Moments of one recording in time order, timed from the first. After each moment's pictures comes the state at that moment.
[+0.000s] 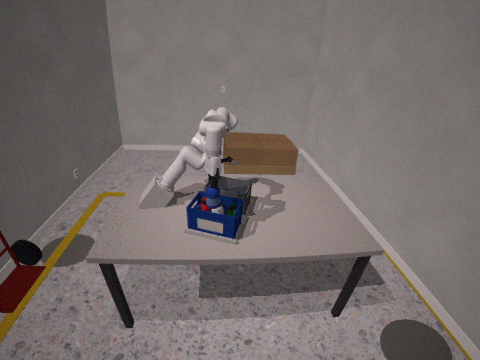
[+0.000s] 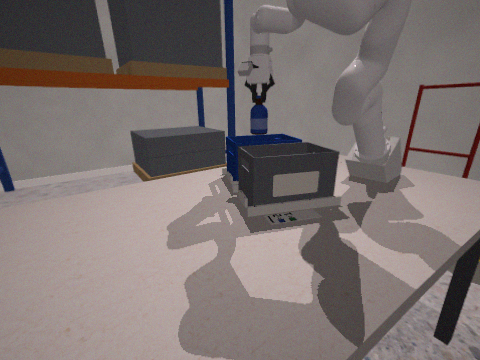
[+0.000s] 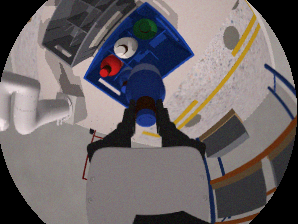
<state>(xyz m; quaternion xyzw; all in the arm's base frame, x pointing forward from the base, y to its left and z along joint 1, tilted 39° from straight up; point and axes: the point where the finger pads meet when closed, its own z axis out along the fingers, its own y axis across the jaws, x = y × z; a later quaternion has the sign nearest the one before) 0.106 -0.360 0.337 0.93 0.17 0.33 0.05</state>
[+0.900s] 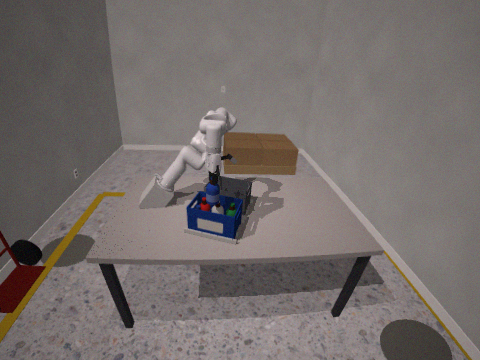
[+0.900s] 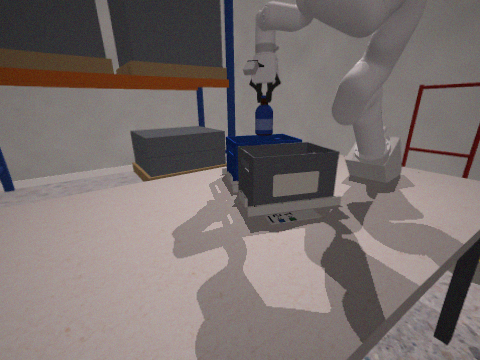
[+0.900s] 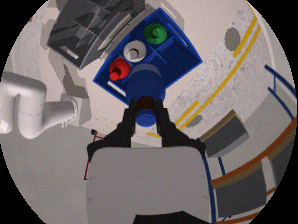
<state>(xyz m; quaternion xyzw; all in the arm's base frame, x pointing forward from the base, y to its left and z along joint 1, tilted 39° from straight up) 0.109 -0.326 0.340 0.93 0.17 0.33 0.04</state>
